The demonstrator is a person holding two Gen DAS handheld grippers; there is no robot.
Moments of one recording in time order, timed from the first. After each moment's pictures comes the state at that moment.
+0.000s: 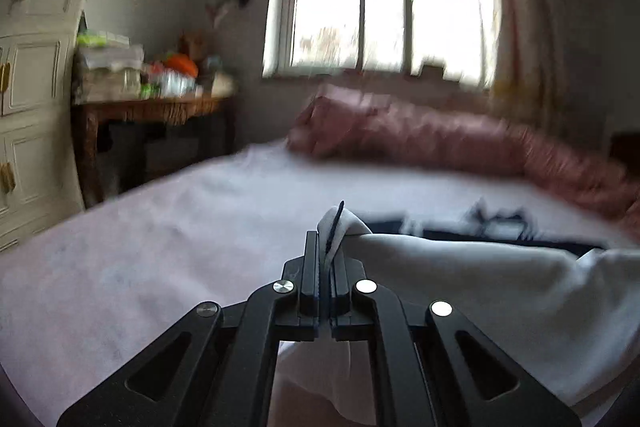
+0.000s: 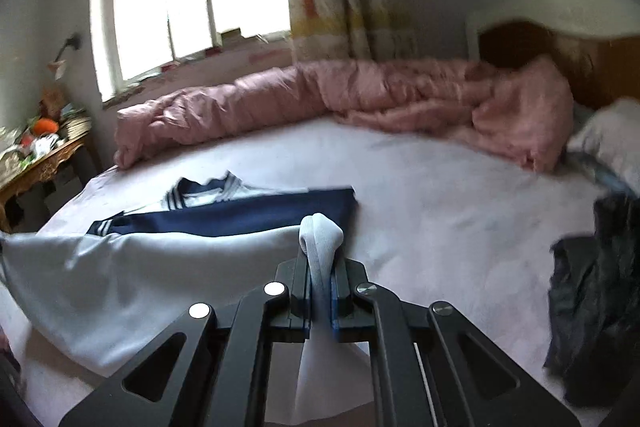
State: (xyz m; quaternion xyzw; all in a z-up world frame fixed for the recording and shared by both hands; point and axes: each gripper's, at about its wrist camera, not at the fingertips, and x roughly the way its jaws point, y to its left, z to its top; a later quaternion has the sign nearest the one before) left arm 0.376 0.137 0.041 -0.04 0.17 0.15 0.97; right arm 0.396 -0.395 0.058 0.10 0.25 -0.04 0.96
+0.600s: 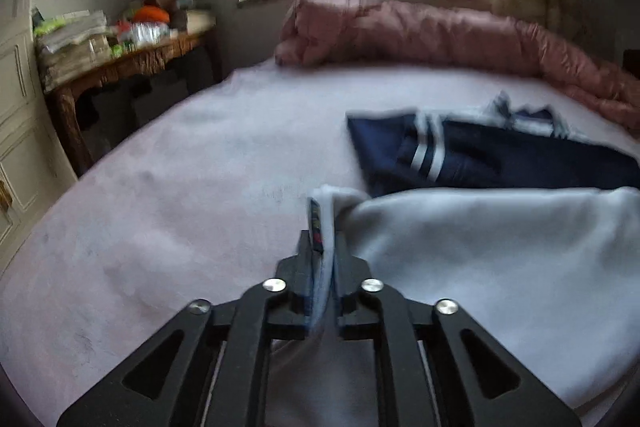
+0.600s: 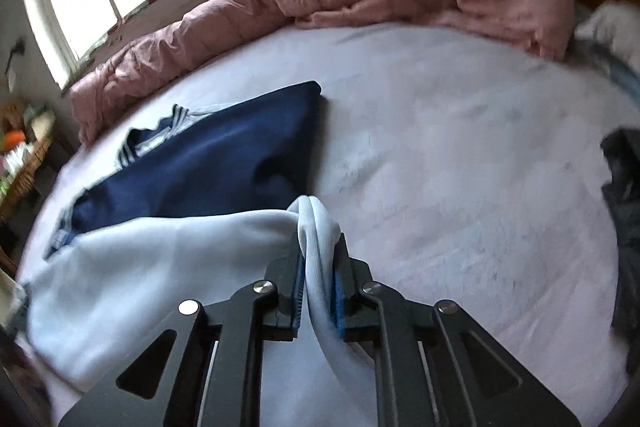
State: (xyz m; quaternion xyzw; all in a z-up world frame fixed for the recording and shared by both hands) left arm 0.422 0.124 0.001 0.01 0.29 0.14 0.95; right arm 0.440 -0.427 -0.004 0.19 0.38 -0.05 0.90
